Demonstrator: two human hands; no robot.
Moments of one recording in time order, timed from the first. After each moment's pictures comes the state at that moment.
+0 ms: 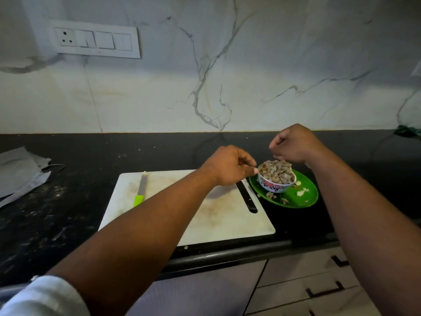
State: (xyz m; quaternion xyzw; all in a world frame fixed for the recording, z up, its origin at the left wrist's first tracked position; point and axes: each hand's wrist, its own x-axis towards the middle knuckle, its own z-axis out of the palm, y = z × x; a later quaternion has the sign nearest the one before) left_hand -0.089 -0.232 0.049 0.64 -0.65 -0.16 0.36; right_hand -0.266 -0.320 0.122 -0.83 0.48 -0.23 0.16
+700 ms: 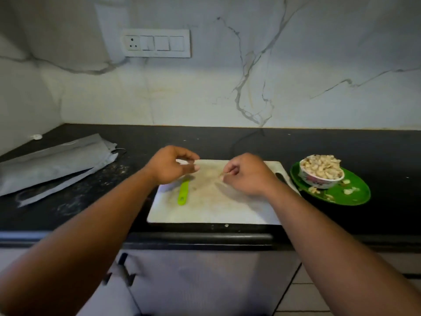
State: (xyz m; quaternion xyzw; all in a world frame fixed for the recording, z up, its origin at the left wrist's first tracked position) left_hand 0.056 -0.069 0.024 0.78 -0.51 -0.08 0.34; right_hand -0.155 -0.205 0.034 -0.91 0.27 -0.18 0.26
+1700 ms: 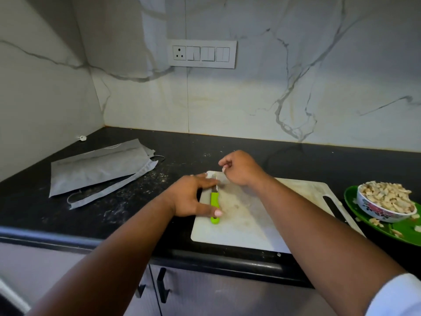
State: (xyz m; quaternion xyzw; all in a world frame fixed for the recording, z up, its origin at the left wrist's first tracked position) left_hand 0.107 -0.007 -0.013 0.75 -0.59 -0.12 0.26; right_hand 0.005 -0.188 0.029 -0.92 0.23 -0.18 0.27
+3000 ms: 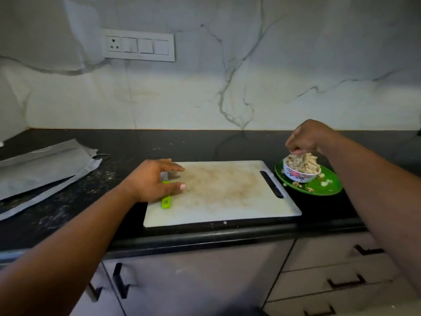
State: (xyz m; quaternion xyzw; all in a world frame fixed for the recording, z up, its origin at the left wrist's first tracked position) left_hand 0.078 -0.026 0.002 0.73 -0.61 -0.05 0.31; right_hand -0.231 -0.314 0.120 -0.80 0.54 -0.14 0.20
